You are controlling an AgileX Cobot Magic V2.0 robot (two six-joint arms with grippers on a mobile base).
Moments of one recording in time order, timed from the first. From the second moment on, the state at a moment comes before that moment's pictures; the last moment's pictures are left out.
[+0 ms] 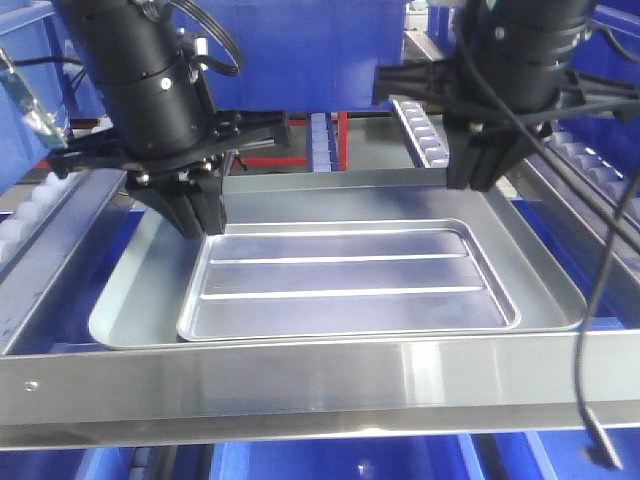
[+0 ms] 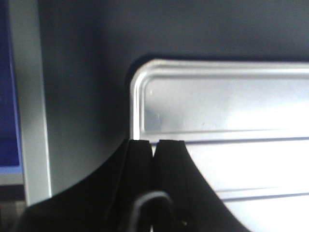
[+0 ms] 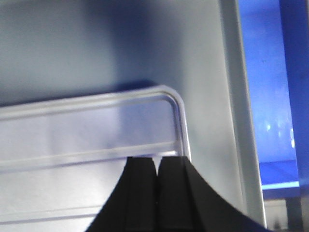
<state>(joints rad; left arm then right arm) -0.61 1.80 -1.31 0.12 0.68 -0.60 0.50 1.64 -1.18 -0.36 0.66 0.91</state>
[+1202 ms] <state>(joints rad) -0.65 0.95 -0.44 0.44 -0.19 -0.60 0.60 0.63 -0.47 -0.53 0.13 0.63</state>
